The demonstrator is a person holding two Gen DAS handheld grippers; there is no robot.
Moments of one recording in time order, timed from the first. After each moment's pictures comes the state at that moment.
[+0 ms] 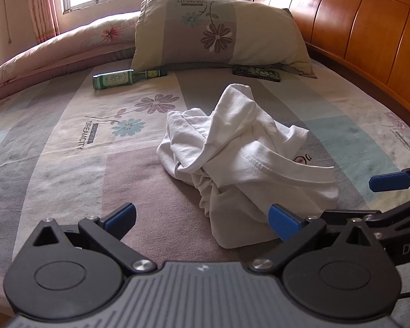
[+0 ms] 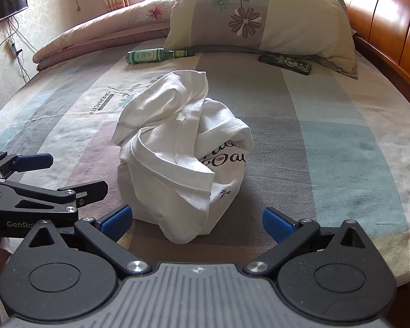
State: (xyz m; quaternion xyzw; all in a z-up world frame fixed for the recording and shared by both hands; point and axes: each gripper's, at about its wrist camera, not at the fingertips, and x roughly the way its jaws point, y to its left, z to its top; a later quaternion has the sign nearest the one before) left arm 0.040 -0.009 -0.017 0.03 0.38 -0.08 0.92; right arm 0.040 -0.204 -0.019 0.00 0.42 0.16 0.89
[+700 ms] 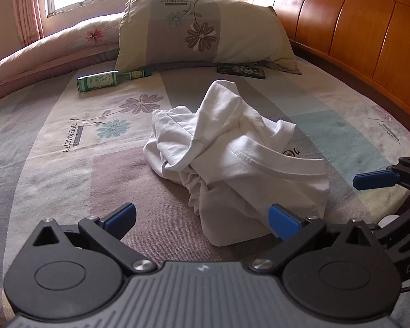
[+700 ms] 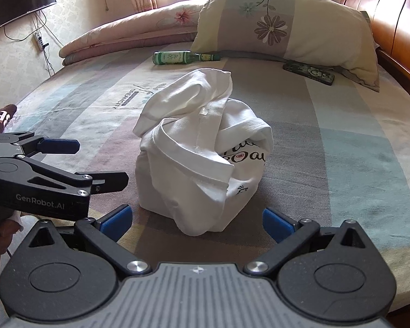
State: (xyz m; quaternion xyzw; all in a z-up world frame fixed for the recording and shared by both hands) left arm 0.041 -0.005 -0.022 0.03 0.38 -0.11 0.92; right arm 0.029 -0.206 -0.029 -0.01 0.39 0.22 0.89
